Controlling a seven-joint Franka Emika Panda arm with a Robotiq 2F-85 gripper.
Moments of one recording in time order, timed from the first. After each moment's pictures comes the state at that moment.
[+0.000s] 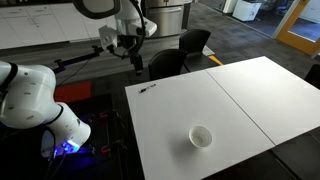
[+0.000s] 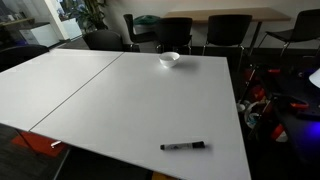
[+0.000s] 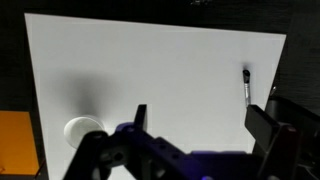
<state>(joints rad) 0.02 -0.59 0.04 -2.50 0.04 1.92 -0.03</state>
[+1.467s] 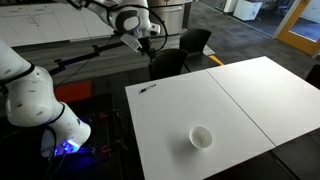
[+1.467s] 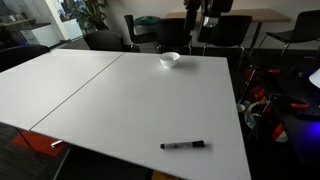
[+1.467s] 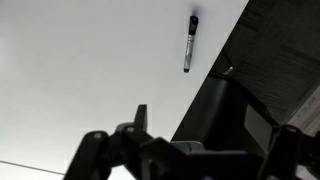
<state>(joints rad) 0.20 -0.11 0.23 -2.36 0.07 2.43 0.01</state>
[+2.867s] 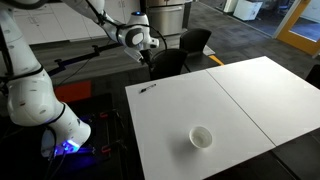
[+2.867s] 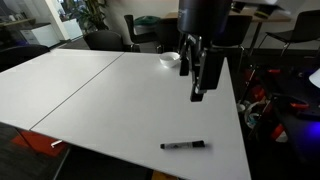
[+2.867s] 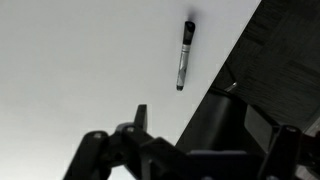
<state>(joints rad) 0.26 0.14 0.24 -2.32 -0.07 2.57 0.16</state>
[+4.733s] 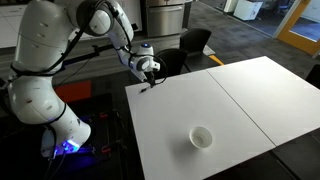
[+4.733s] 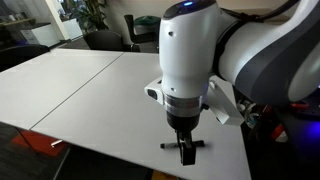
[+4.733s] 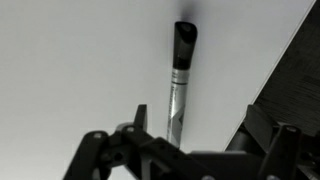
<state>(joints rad) 0.41 0.66 0.11 -2.11 -0.13 2.79 0.26</state>
